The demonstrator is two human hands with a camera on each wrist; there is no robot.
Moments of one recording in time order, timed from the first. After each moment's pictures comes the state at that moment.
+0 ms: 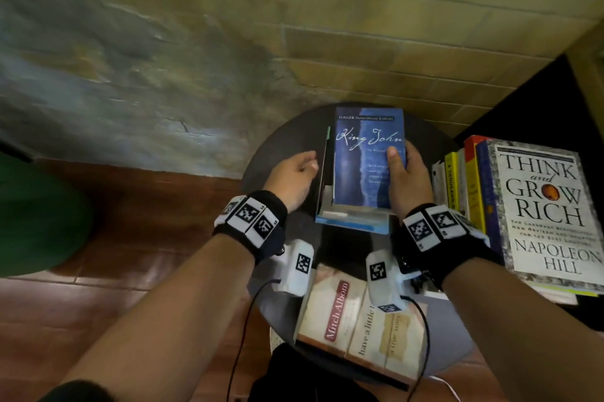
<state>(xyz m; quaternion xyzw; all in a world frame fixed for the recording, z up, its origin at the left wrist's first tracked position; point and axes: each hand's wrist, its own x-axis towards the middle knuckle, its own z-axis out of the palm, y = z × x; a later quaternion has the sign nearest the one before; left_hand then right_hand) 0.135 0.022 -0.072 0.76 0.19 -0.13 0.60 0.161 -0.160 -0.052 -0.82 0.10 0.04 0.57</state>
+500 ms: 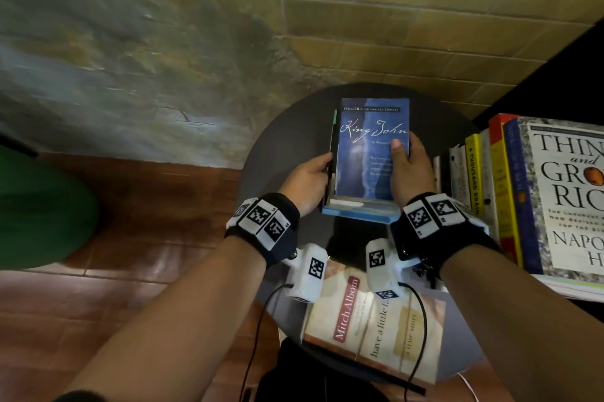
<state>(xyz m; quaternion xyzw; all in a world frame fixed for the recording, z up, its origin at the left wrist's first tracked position) 0.132 0.008 -0.113 0.66 0.20 -0.20 0.69 0.168 -0.154 -0.083 -0.83 0.14 0.06 0.53</state>
